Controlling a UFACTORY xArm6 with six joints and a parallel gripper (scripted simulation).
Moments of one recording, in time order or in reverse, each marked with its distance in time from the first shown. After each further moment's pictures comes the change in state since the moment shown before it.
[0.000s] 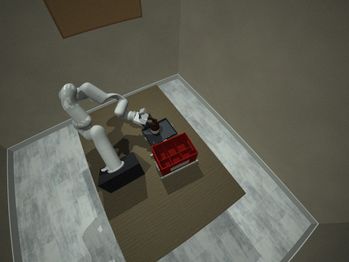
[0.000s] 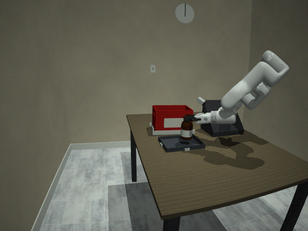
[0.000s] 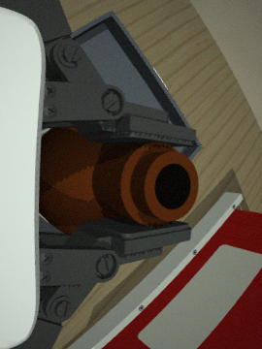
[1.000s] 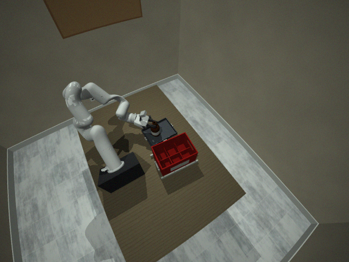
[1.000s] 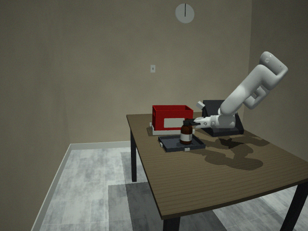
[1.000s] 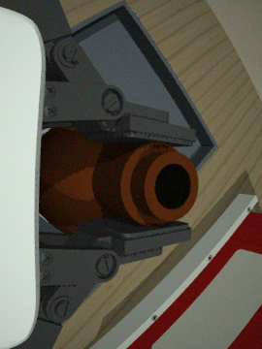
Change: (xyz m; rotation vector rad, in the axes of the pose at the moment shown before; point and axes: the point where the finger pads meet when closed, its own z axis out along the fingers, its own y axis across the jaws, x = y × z) arm -0.026 0.000 0.005 0.000 0.000 0.000
